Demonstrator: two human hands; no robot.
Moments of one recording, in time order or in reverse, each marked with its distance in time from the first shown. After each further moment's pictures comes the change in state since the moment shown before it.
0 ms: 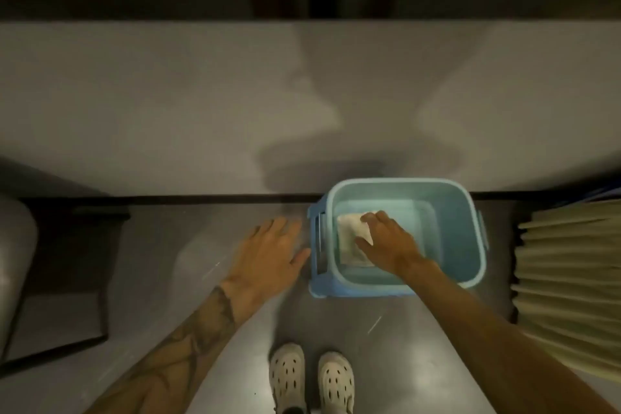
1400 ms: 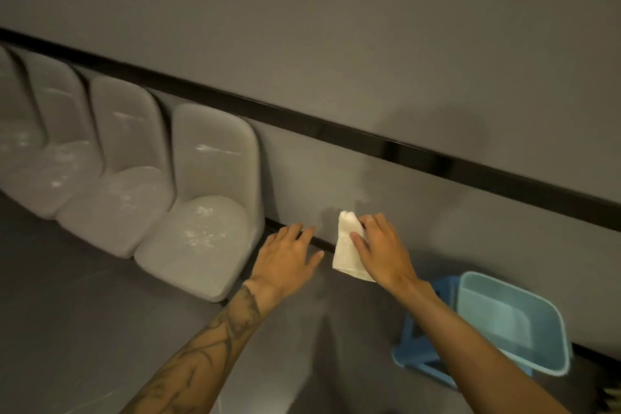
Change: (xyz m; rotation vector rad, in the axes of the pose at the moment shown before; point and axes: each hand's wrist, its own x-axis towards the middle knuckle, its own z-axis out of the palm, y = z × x) left_hand -0.432 -0.221 -0.235 -0.160 0.353 -0.329; right_hand -0.289 -0.497 -0.109 0.089 0.341 -0.568
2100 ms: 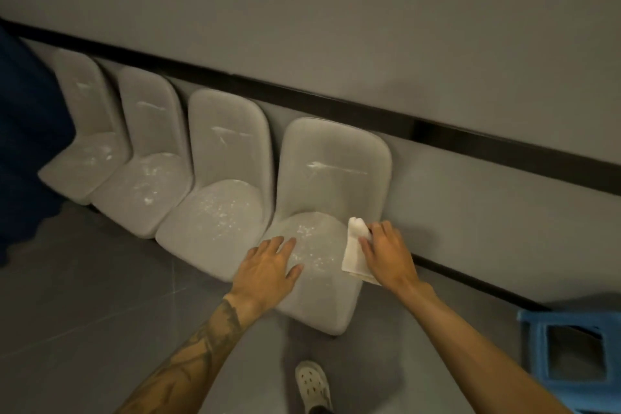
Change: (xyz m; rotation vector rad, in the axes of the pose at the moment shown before) left_hand -0.004 -0.460 -0.077 0.056 -0.094 -0.134; right_hand 0.171 -0.298 0.265 -0.016 -0.067 0.047
